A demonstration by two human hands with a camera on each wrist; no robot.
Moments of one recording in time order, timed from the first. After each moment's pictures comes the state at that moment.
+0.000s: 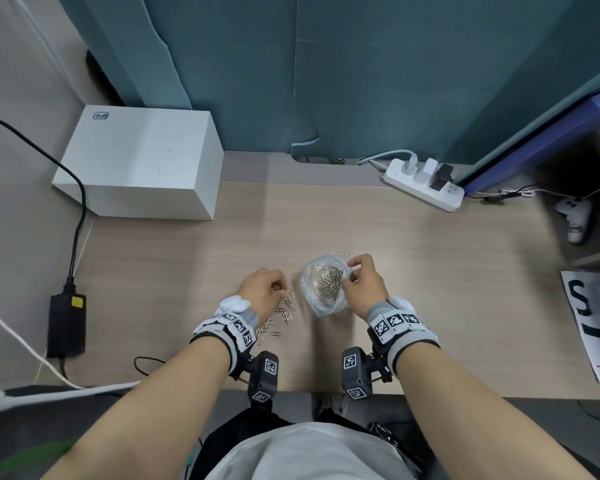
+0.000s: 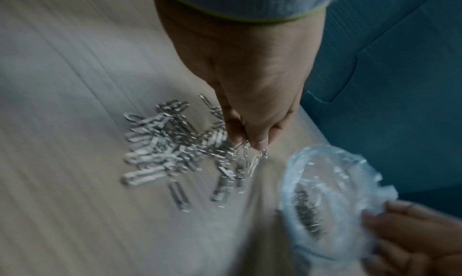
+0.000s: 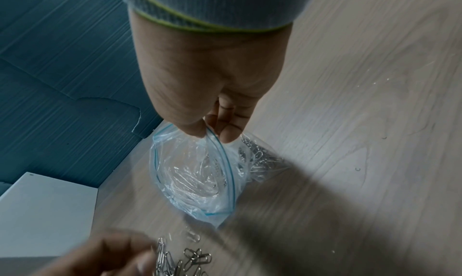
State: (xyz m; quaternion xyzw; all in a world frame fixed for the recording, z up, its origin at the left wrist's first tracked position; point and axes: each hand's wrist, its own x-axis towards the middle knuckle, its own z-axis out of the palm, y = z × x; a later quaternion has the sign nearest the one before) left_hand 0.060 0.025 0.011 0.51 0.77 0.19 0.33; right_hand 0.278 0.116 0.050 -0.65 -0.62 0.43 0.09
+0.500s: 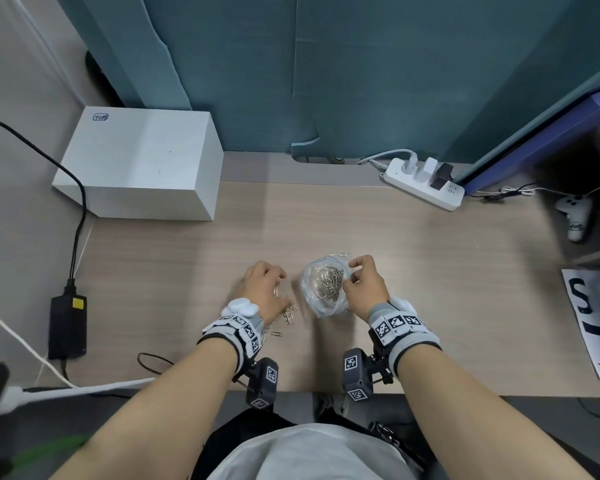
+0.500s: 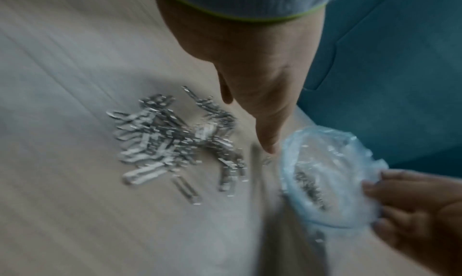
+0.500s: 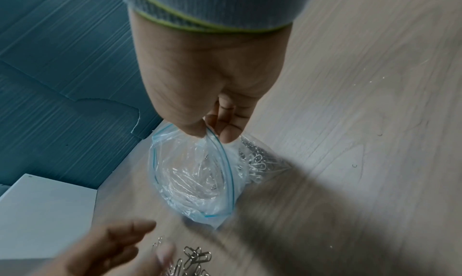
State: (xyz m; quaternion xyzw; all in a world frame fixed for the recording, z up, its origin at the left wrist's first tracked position) left_hand 0.064 0.020 0.022 0.55 0.79 0.10 0.26; right_hand 0.280 0.112 0.049 -0.65 -0.61 0.44 0.09
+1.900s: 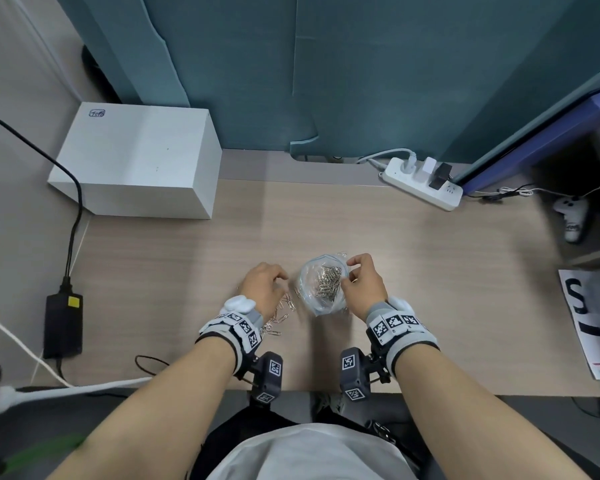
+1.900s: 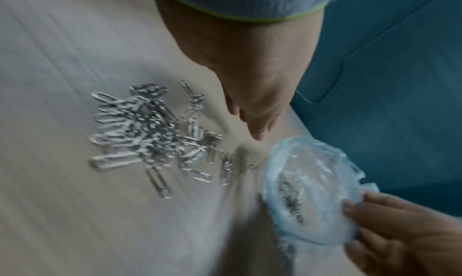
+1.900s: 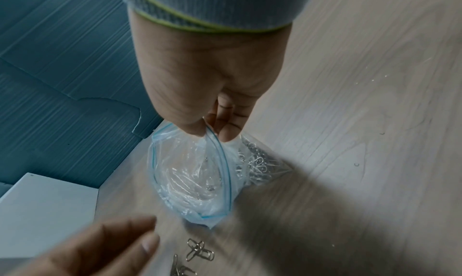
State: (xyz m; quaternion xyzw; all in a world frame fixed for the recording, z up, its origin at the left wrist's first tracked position) left_hand 0.067 0.028 0.013 0.51 0.78 0.20 0.31; right_hand 0.277 0.113 0.052 -0.65 -0.62 0.43 0.10
